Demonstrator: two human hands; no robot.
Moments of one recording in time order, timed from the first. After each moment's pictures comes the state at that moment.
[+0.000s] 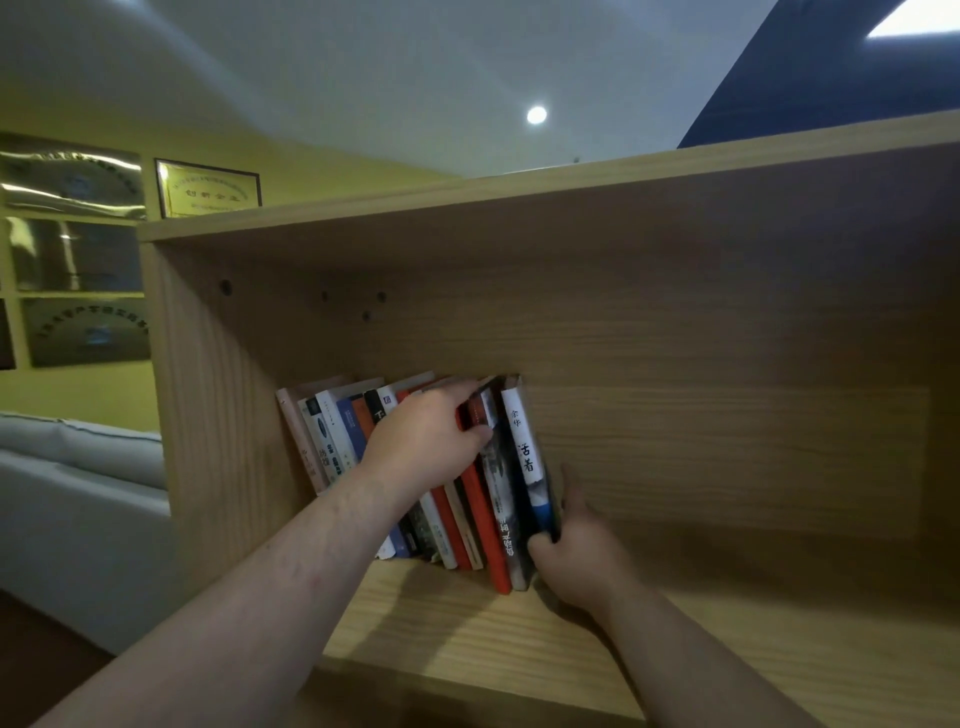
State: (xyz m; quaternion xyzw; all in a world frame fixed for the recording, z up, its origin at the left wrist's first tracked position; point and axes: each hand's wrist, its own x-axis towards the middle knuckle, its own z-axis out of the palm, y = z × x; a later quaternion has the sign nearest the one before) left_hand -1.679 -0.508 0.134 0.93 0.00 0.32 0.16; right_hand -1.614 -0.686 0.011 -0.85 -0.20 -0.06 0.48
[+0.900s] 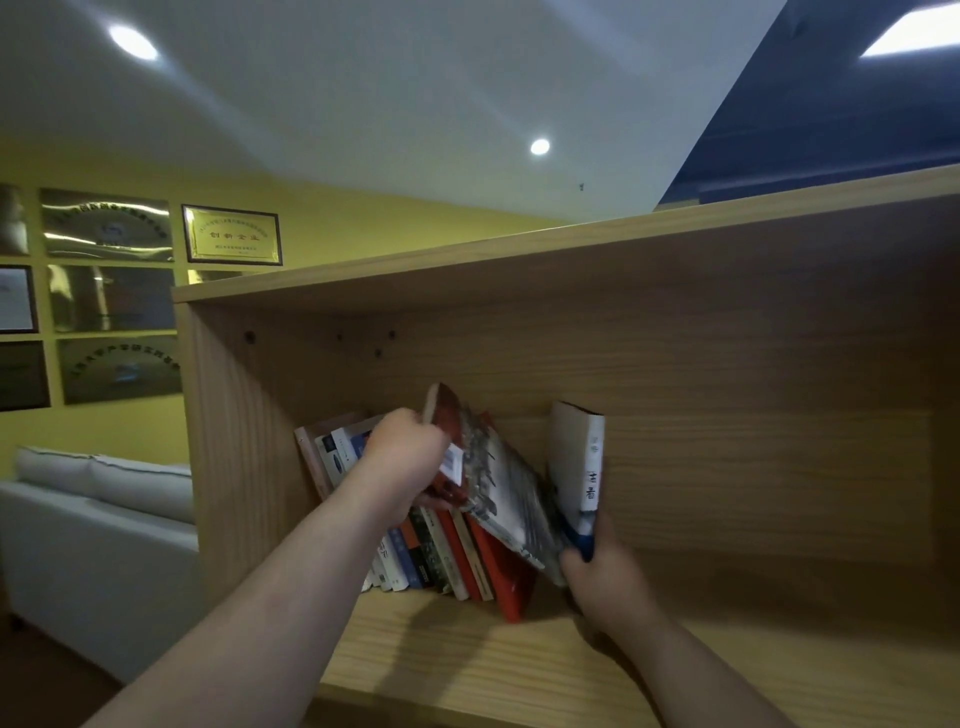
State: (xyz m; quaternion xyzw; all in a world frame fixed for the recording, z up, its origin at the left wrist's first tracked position) left_hand -1.717 -0.523 0.165 0.77 0.14 0.23 0.58; right_hand -1.612 -0.698 0.011 -0.82 -0.16 -0.11 0.54
